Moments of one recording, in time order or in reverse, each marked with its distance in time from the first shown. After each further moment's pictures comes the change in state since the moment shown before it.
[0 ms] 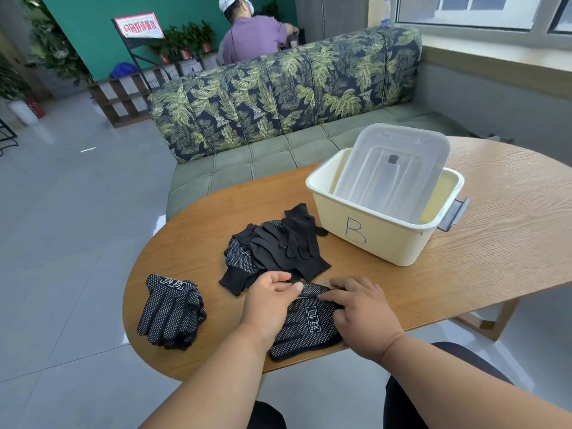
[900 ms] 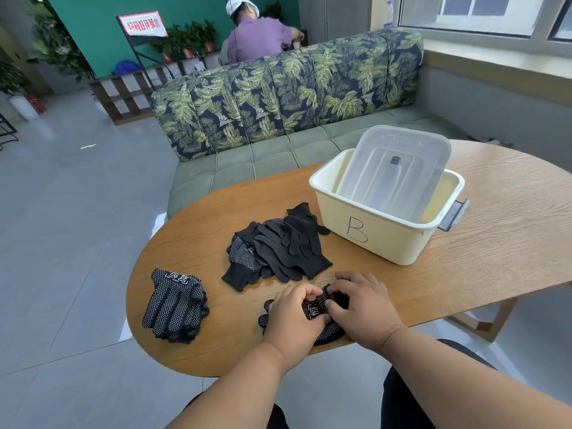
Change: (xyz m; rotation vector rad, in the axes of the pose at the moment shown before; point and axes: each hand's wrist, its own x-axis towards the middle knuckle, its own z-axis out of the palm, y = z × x) left_hand -0.028 -0.024 0.020 0.541 -0.083 0.369; right_hand 0.004 -0.001 -0.003 0.073 0.005 0.095
